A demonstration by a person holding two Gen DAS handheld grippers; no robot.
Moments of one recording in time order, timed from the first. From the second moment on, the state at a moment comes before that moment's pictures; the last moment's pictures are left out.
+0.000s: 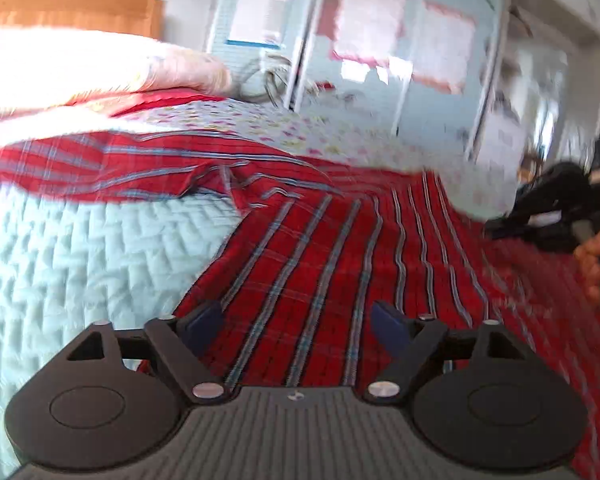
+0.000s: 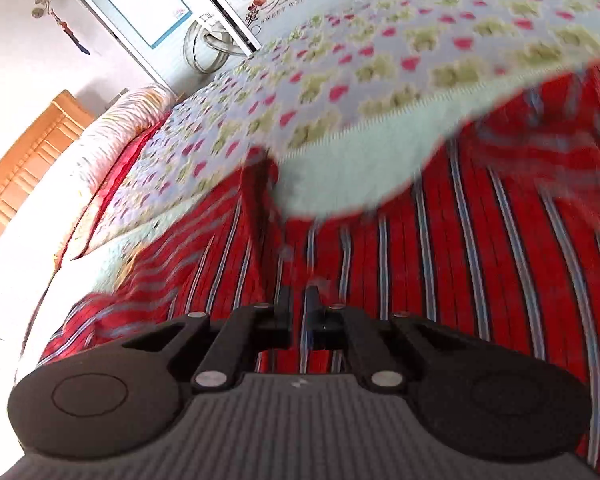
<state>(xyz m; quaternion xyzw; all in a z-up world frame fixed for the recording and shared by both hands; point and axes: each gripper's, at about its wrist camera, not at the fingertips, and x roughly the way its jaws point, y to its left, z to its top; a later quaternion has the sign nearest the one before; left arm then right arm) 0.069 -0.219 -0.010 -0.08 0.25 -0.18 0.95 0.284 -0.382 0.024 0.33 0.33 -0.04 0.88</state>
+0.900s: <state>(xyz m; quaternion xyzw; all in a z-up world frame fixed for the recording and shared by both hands) 0.062 -0.218 -0.007 -0.09 0.22 -0.15 0.96 0.425 -0.392 0.032 0.27 0.36 -0.02 0.89</state>
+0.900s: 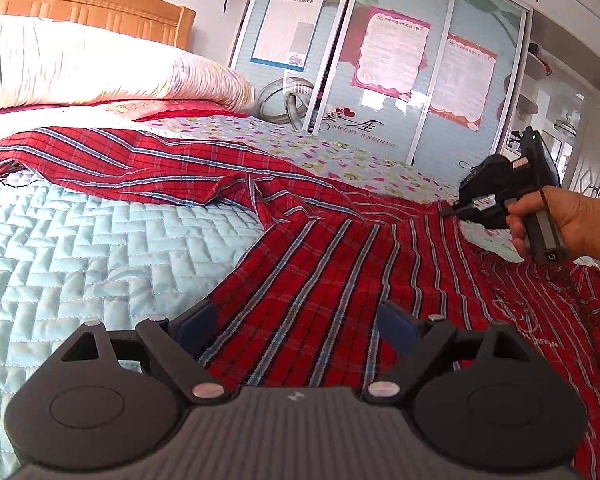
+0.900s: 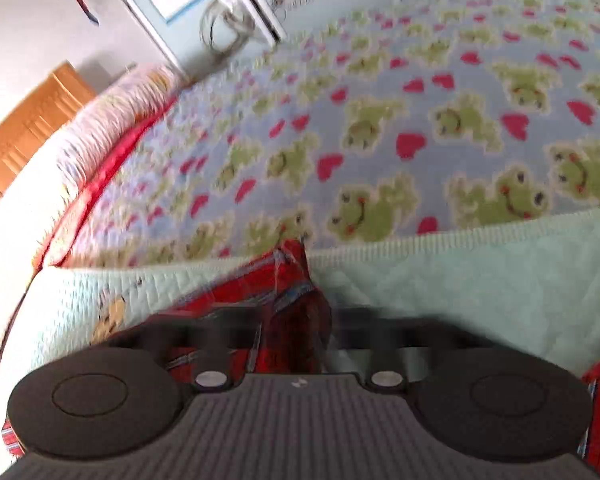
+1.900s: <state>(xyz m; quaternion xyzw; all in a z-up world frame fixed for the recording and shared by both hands) 0.068 -0.217 -0.006 -0.10 0.24 -0.15 0.96 0.405 -0.358 0.000 0.39 0.20 0.03 0.90</state>
